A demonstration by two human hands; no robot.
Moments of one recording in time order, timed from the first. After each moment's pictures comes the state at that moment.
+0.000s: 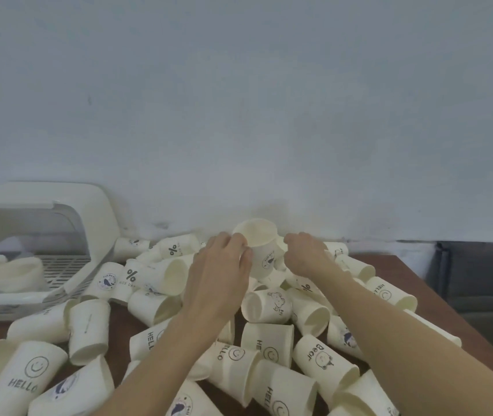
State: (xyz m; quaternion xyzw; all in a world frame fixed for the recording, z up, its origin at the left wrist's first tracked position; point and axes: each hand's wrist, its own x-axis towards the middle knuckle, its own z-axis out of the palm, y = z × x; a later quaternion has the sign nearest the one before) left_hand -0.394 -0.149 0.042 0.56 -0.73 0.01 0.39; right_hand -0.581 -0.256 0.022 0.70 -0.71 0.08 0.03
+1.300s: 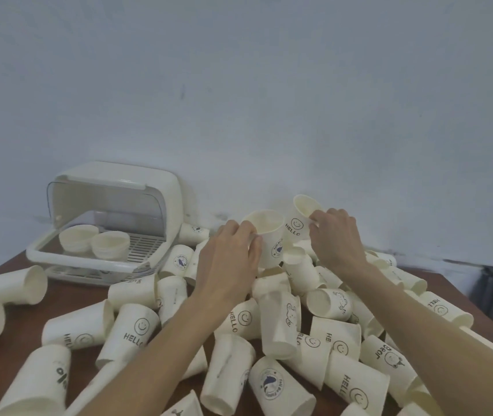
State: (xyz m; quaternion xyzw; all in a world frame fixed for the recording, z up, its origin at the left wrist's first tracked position) left_hand -0.266 -0.134 0.042 0.58 -0.69 0.02 0.43; right_hand -0.463 -0.210 0.068 0.72 -0.63 0.22 0.21
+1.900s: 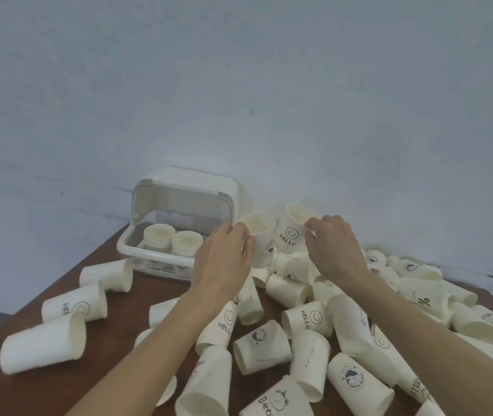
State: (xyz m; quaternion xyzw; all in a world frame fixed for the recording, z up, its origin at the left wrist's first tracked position) left_hand -0.115 -0.106 0.039 0.60 -0.67 0.03 0.43; right_hand -0.312 -0.160 0.074 0.76 -0.58 0.22 0.19
